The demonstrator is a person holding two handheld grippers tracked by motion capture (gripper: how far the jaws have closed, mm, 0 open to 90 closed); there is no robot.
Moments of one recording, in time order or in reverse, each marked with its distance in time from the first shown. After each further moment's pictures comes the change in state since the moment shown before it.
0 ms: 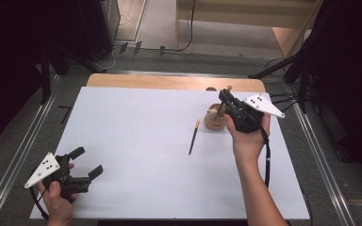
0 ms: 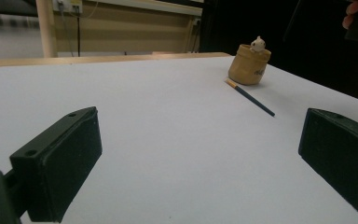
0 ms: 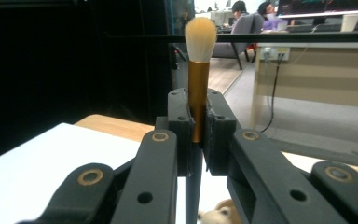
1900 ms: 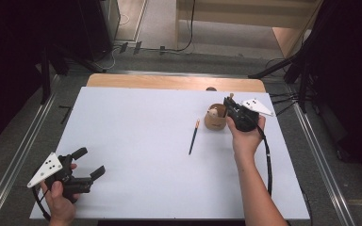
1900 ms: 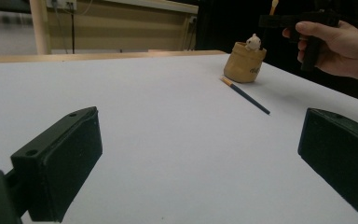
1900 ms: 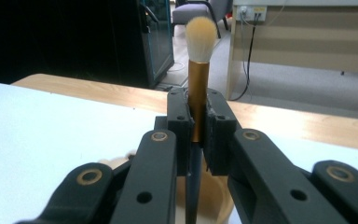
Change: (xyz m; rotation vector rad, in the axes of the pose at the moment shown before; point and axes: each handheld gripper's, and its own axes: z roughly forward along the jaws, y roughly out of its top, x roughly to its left) left arm -0.002 -0.001 0.004 0.011 -0.018 -0.001; right arm -0.054 -0.067 0.045 0.128 -0.093 0.001
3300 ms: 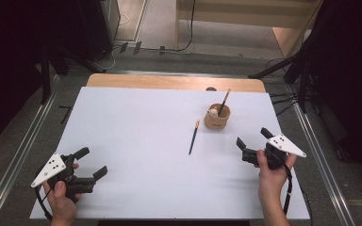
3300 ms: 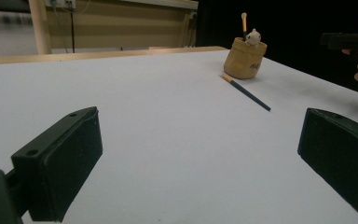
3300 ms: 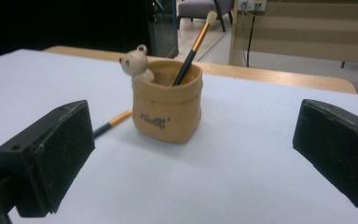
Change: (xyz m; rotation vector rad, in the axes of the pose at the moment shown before) left arm -0.005 0.001 0.005 0.015 0.007 0.023; right arm -0.021 -0.054 -0.111 0.017 0.031 -0.028
